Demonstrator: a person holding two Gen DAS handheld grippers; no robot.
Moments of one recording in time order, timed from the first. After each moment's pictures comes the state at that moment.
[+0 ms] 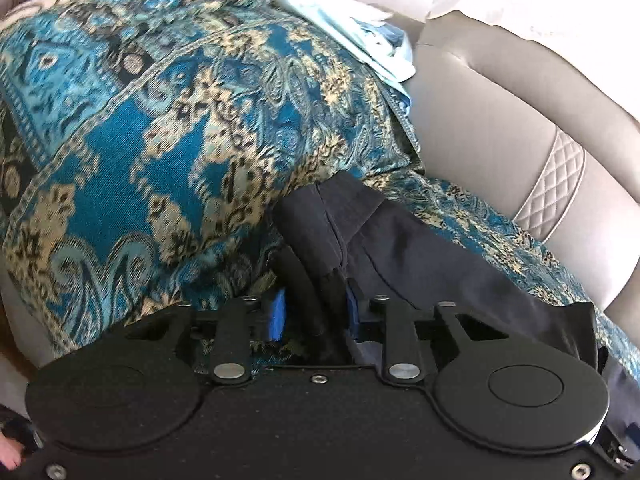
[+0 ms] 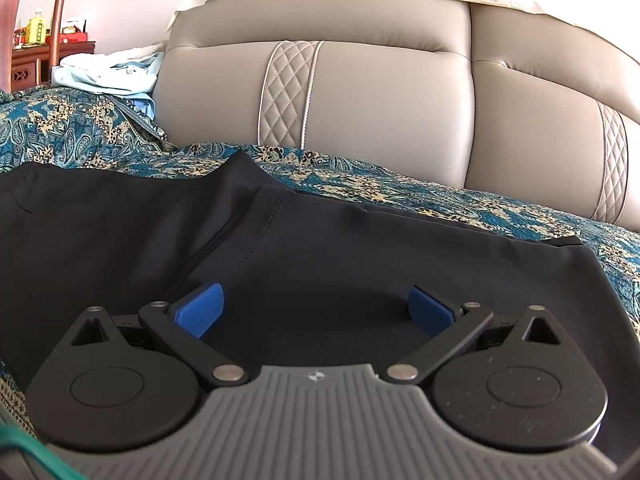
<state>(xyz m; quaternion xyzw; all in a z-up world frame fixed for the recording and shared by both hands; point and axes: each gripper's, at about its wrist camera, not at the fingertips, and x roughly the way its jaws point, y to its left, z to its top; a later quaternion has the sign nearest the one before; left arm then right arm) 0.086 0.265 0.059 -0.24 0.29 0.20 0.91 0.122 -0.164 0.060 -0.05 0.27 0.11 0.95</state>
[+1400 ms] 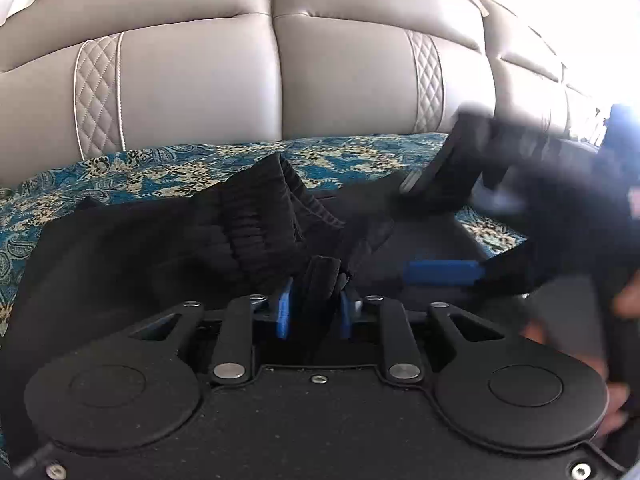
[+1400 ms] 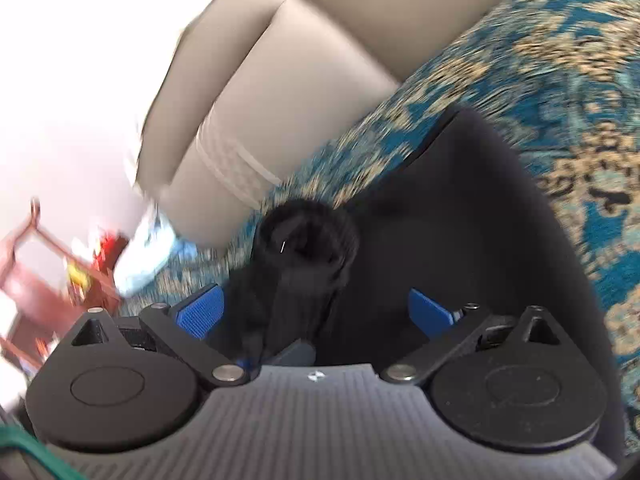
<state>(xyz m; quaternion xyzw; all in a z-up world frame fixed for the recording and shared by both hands) 0.120 -0.152 0.083 0.03 0.32 -0.21 0.92 0.152 -0.351 0.057 0.37 0.36 0.17 0.84</state>
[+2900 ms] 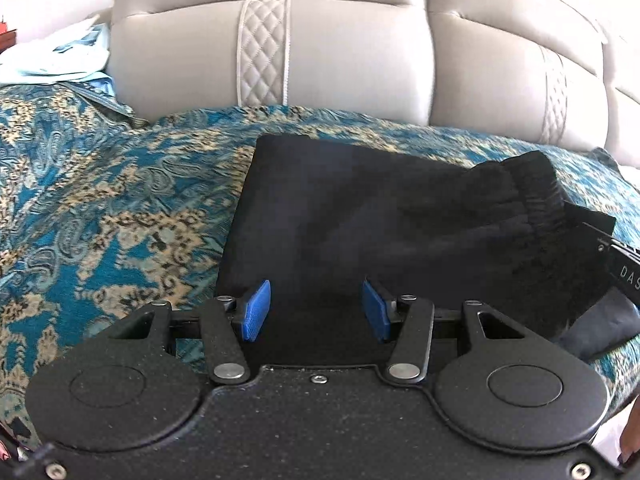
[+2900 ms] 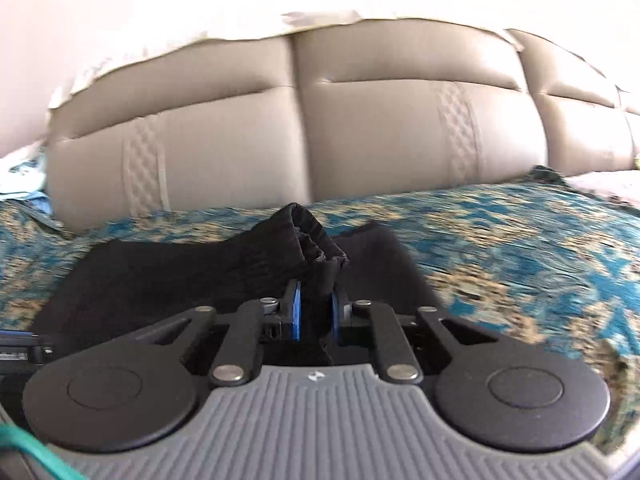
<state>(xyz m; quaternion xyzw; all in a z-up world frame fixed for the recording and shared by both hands) 0.099 -0.044 0.072 -0.01 0.35 -0.04 0.94 0.066 -0.270 0.079 0.06 0.23 -0.07 0.97</state>
